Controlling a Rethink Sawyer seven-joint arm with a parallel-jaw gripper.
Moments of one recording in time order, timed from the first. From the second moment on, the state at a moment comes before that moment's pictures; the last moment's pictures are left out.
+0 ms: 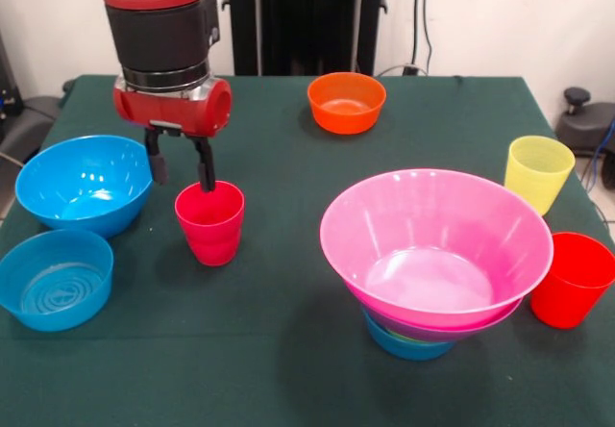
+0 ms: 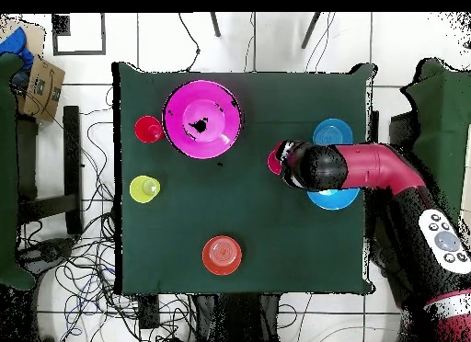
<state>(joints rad) -0.84 -0.60 0.62 1.58 -0.66 0.67 2.15</state>
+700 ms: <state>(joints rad) -0.74 -0.58 0.62 1.58 -0.71 0.65 2.15</state>
